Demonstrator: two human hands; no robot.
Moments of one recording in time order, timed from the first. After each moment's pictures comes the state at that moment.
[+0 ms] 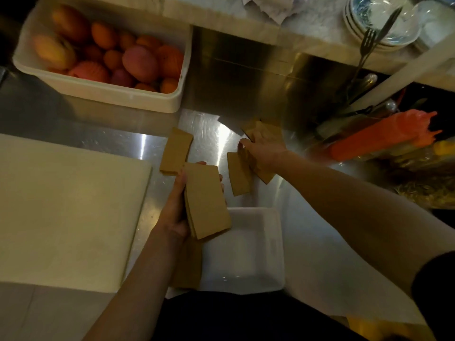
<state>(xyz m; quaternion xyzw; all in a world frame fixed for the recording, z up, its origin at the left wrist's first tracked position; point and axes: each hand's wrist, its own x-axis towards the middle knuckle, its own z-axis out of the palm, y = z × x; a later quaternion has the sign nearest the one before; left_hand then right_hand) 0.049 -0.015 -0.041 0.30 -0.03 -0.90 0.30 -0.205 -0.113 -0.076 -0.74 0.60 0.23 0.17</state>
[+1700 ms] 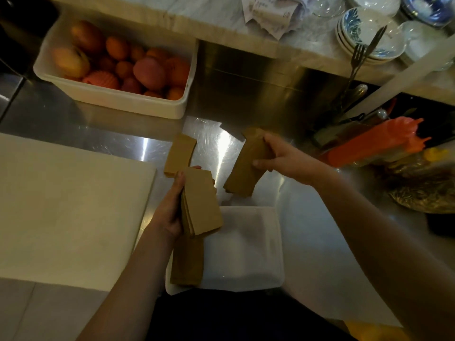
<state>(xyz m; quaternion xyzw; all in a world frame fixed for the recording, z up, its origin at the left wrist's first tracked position) 0.068 -0.014 -0.039 0.37 -0.09 -0.86 0.33 -0.197 -0.063 0.040 -0.54 0.64 -0.12 0.53</state>
